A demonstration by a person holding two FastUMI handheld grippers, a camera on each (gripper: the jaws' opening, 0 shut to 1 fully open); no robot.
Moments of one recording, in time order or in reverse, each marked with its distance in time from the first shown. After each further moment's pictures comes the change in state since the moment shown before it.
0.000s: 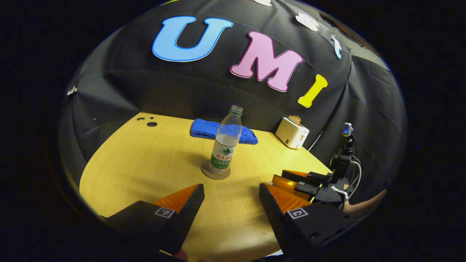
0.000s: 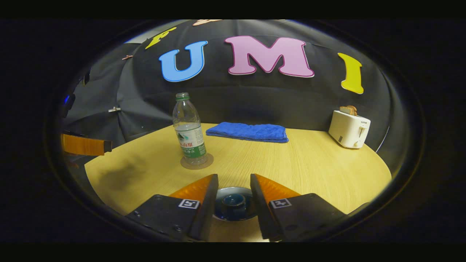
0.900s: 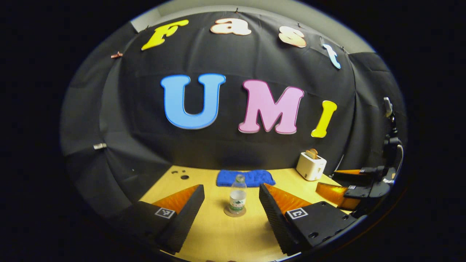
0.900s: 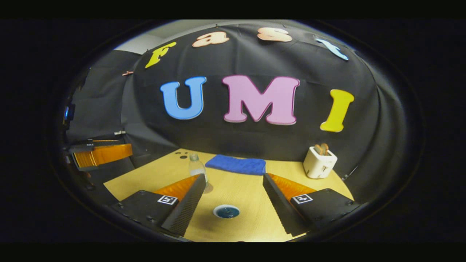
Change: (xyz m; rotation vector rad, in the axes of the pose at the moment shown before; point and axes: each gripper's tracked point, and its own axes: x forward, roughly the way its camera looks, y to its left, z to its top) left arm -0.102 -0.049 0.163 0.171 -0.299 0.299; right arm -0.153 -0.006 0.204 -0.047 -0.176 -0.069
